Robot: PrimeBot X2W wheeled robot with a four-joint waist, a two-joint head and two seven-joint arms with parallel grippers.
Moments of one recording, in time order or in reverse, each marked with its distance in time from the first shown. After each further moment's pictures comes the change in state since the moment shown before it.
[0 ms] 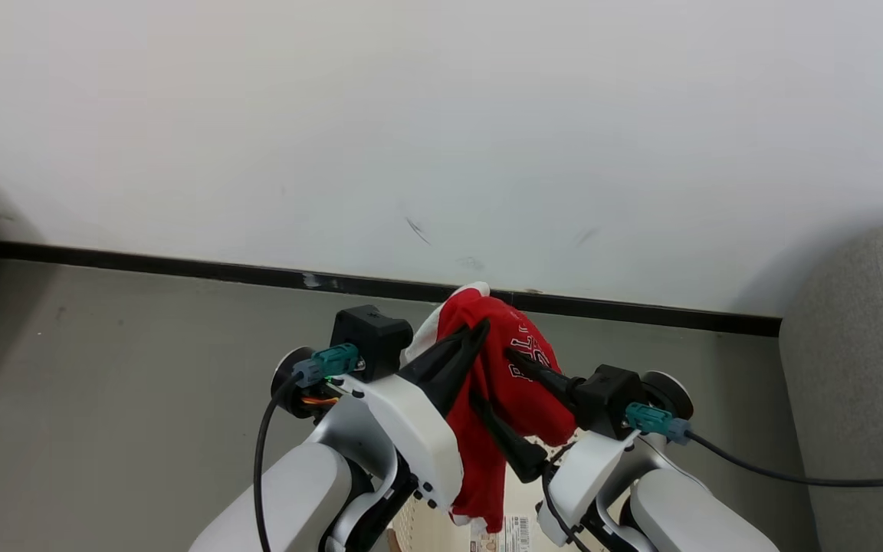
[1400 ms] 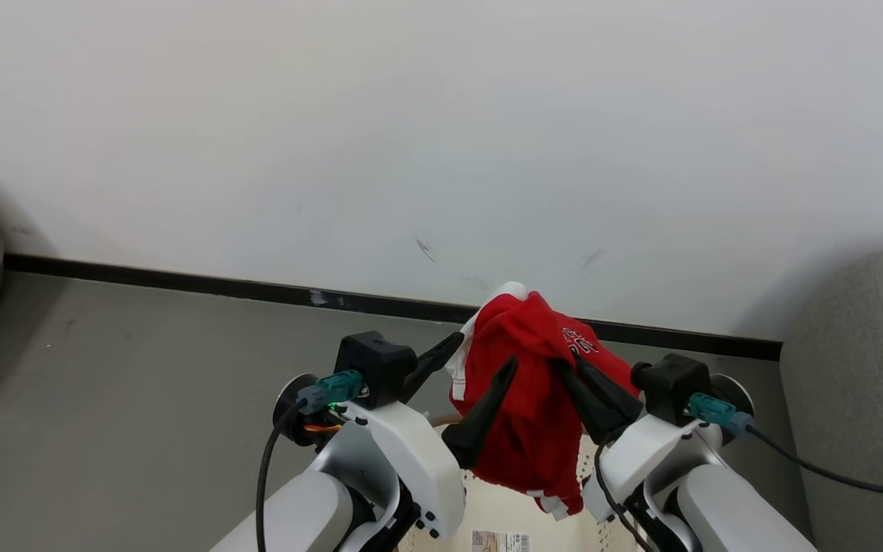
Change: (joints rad) left arm 0.048 0.016 -0.029 -0.063 -0.009 0.041 0.028; right arm 0.063 0.002 -0.194 0.006 -0.052 0.000 -0.005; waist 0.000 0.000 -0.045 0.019
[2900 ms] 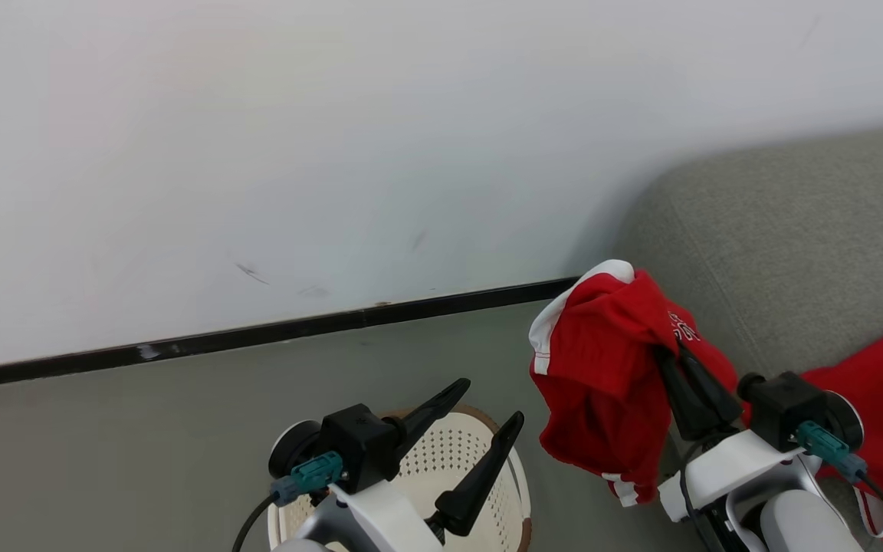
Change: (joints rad) left arm 0.125 0.079 -0.033 -0.107 0.046 -0.059 -0.148; right arm 0.180 0.008 -0.310 -0.236 -0.180 0.000 0.000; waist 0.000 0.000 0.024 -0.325
